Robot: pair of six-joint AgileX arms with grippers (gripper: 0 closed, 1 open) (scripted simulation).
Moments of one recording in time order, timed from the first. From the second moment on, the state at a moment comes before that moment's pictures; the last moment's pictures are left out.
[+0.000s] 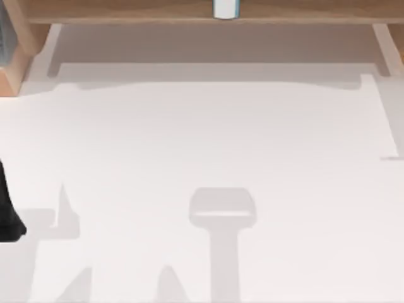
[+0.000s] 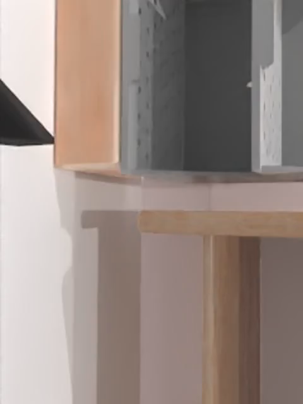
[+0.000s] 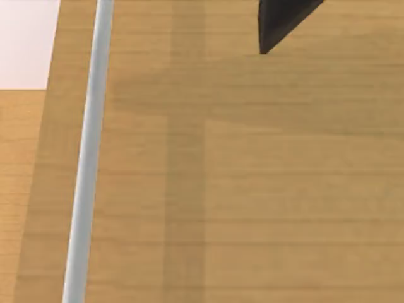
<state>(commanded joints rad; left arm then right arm) 0.00 0.00 0.00 0.00 0.00 0.00 -0.75 2.04 0.43 1.61 -0.71 -1.55</state>
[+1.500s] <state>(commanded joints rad) 0.00 0.00 0.00 0.00 0.00 0.00 -0.69 2.06 0.51 1.56 -0.66 -1.55</state>
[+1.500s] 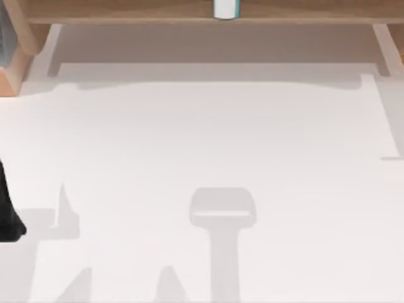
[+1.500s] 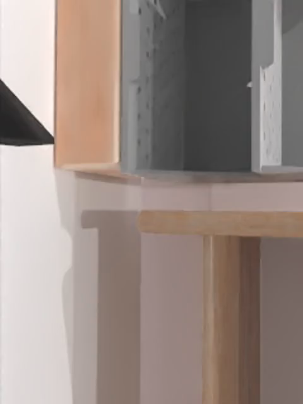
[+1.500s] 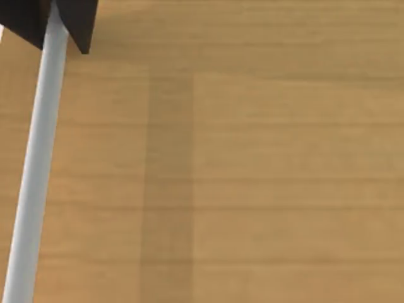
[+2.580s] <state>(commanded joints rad) 0.00 0.00 0.00 0.00 0.00 0.00 -0.58 2.14 0.73 1.42 -0.54 -1.55</state>
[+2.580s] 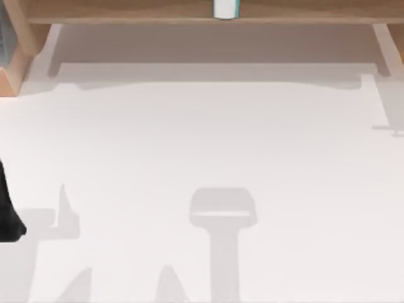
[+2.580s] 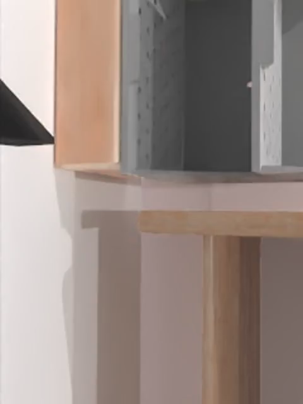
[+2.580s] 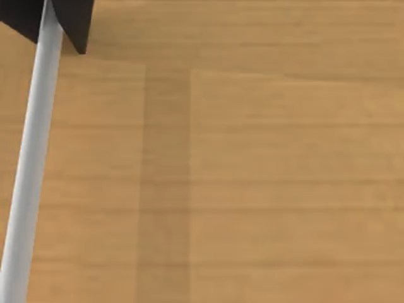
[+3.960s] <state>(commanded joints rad) 0.00 0.00 0.00 0.00 0.00 0.00 -0.47 2.32 1.13 1.19 -0.42 -1.56</state>
